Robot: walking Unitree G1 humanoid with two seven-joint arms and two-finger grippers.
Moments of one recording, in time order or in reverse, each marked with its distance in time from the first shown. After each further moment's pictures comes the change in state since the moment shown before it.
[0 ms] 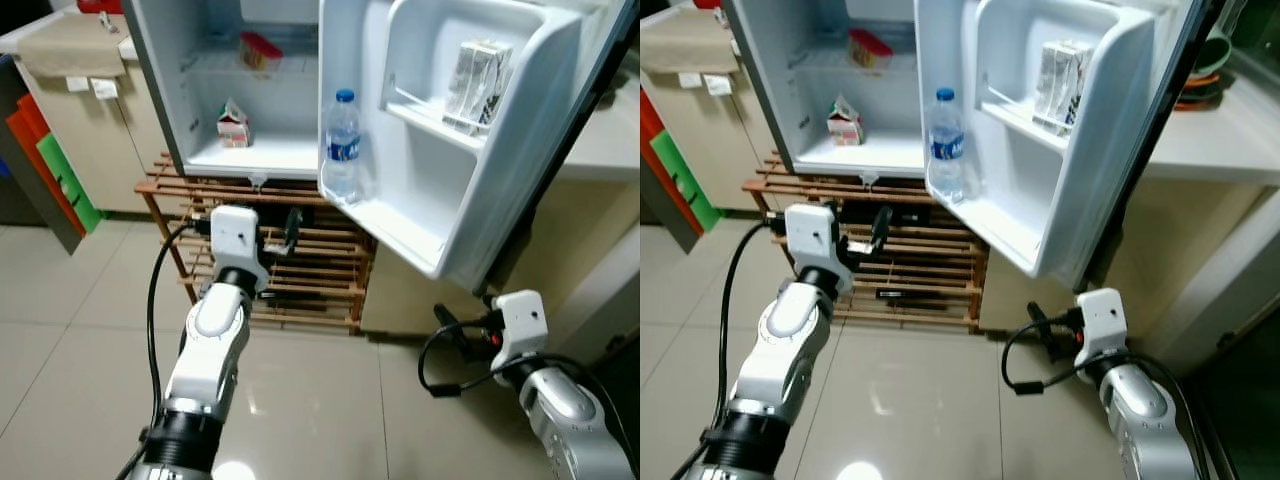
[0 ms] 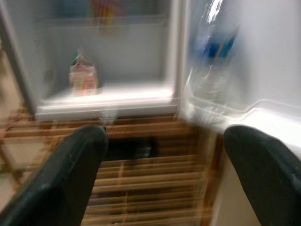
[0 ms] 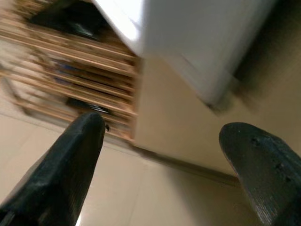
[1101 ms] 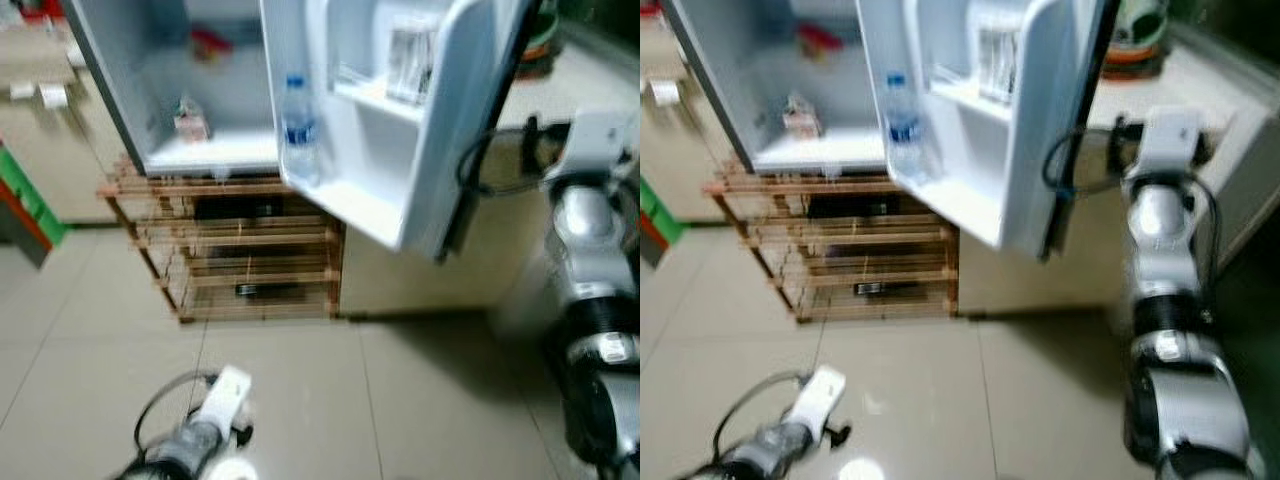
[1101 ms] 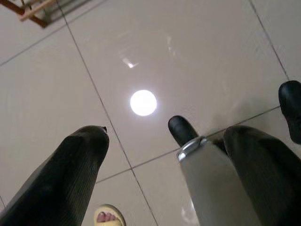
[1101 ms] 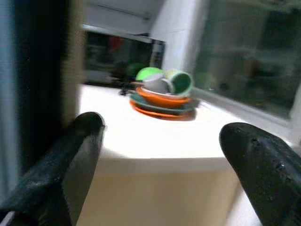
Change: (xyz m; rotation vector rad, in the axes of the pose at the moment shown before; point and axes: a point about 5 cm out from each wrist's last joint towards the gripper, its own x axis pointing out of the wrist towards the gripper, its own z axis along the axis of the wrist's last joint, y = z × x) left arm -0.105 0.024 -0.177 0.243 0.956 -0.169; right arm 0.053 -0.058 0.207 0.056 -0.603 -0.449
